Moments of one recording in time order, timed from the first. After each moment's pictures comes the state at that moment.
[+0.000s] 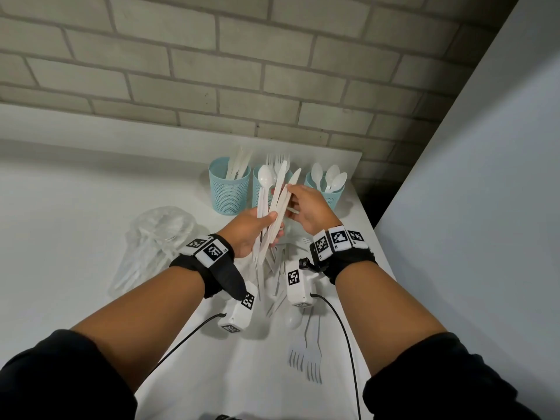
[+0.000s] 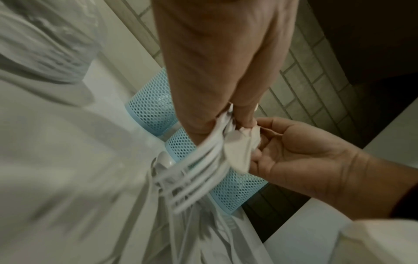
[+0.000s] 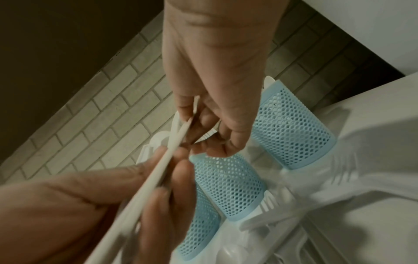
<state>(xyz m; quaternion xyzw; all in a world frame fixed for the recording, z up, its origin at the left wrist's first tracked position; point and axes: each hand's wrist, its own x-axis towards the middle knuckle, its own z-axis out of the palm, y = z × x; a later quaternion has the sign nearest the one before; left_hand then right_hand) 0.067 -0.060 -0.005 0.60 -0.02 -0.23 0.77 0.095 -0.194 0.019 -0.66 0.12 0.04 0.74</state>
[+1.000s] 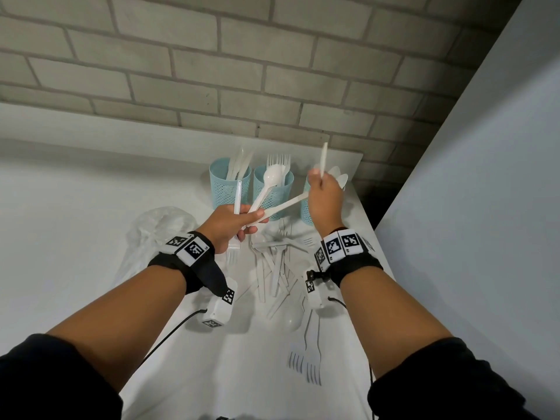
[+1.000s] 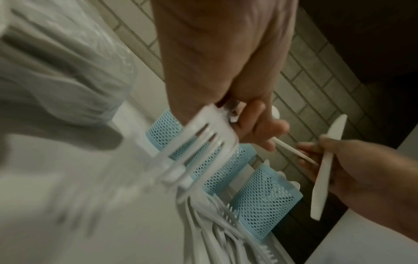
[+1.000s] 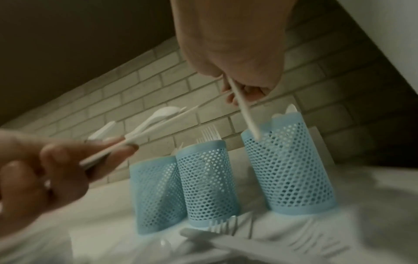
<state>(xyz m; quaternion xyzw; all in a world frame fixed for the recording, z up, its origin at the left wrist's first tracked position) 0.077 -0.025 -0.005 0.69 -0.01 -0.16 0.71 0.104 -0.211 0.015 -0.86 0.09 -0.27 0.44</state>
